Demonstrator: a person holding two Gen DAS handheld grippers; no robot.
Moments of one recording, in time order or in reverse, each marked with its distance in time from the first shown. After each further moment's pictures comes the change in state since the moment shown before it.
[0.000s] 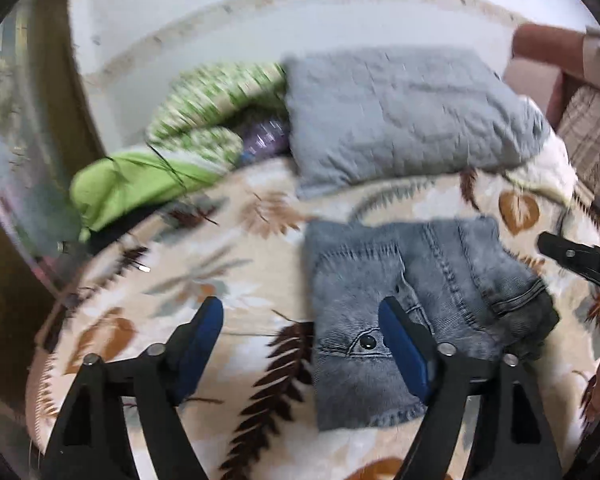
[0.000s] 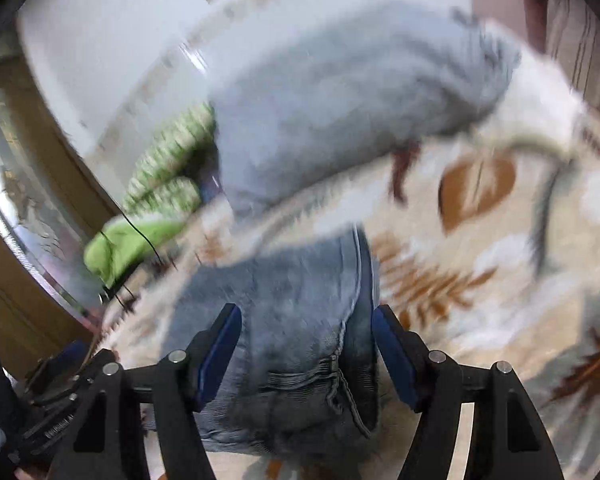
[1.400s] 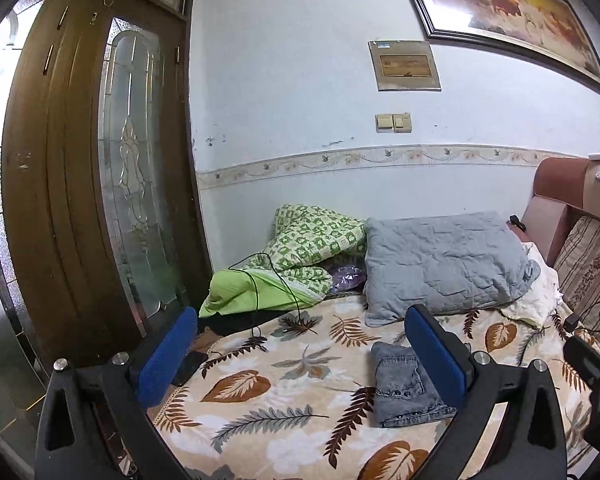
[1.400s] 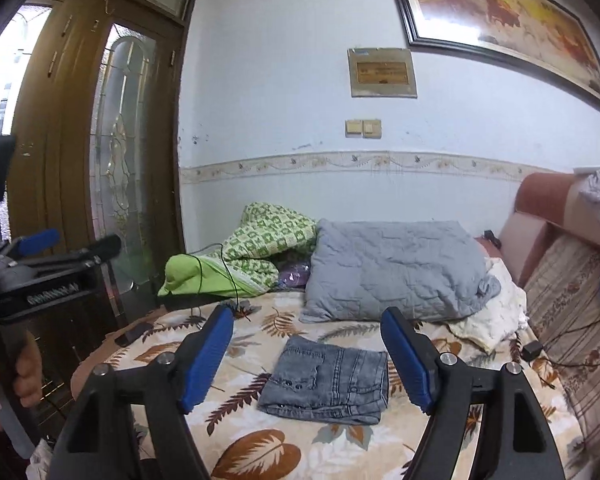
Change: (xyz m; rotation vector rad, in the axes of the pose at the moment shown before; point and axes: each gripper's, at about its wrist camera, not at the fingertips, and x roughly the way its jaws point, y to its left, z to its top) left arm -0.310 0.099 0.017 -0.156 -0.392 0.155; right arm -0.310 0.235 -0.036 -0.467 -0.319 -0.057
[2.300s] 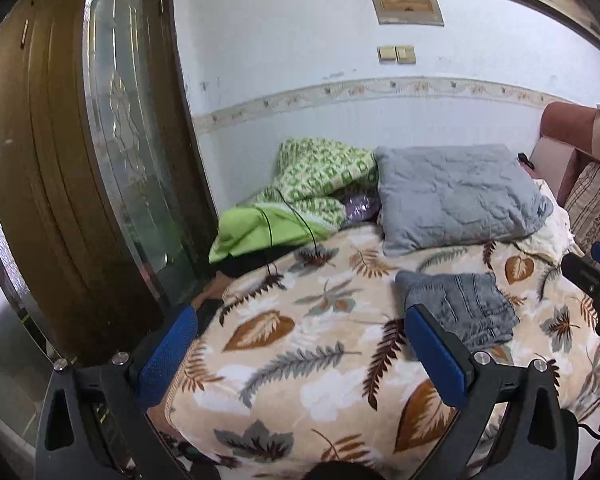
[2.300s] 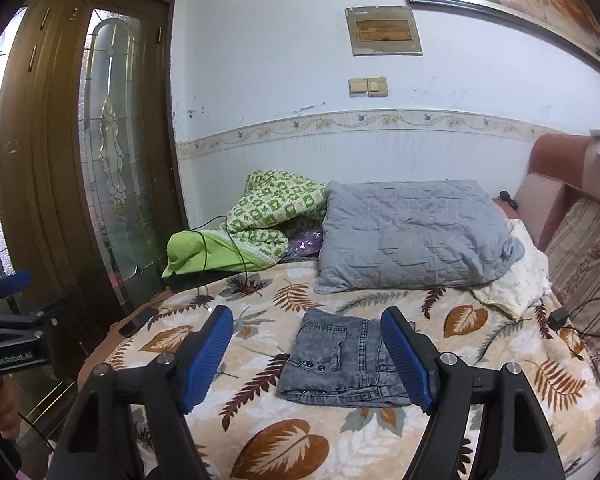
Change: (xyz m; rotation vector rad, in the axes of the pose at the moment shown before) left arm 0.036 0.037 -0.044 0.062 0.237 0.001; right arm 0.063 0.014 -0.018 0.052 0.112 0.030
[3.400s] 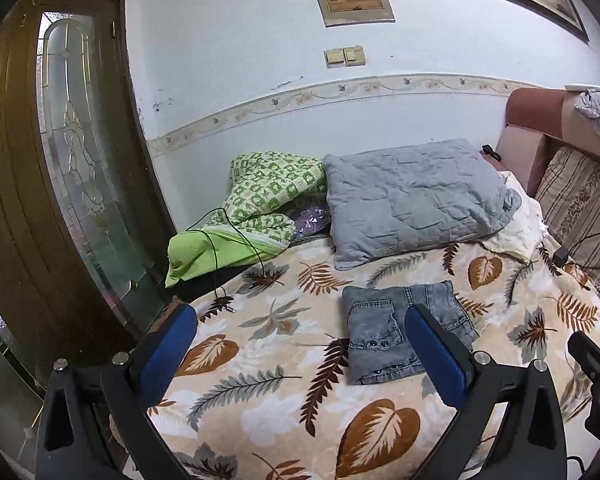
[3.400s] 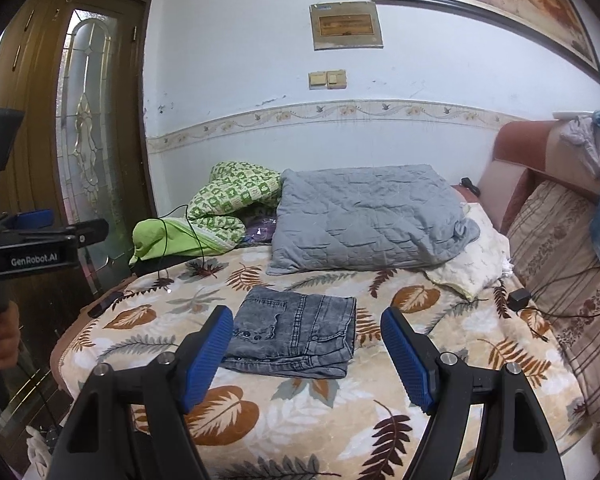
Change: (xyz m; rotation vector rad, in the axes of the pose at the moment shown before) left arm 0.008 -0.103 0.030 0.088 -0.037 -0.080; right arm -0.035 -0.083 -0.041 0.016 0.015 -0.087
